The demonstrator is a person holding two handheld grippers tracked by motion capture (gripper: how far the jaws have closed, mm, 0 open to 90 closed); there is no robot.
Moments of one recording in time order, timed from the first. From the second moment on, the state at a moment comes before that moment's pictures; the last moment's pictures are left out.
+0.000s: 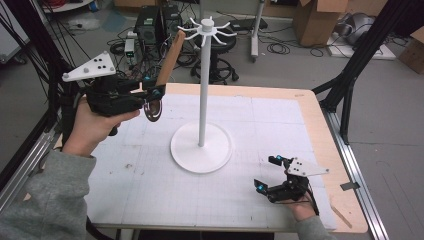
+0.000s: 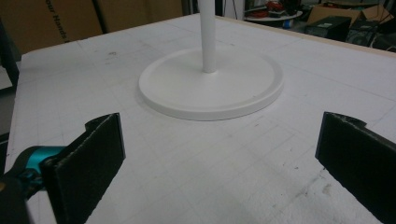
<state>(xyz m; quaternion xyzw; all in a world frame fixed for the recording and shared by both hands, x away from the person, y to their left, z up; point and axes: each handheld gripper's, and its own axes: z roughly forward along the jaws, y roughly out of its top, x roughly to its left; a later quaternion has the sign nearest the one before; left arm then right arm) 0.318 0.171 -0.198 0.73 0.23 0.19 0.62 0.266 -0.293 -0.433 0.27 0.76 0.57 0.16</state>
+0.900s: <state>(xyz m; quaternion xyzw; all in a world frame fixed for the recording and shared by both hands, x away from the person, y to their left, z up) 0.329 0.154 -0.210 0.73 0.24 0.20 0.61 0.266 -0.292 -0.434 0.27 0.76 0.57 0.16</state>
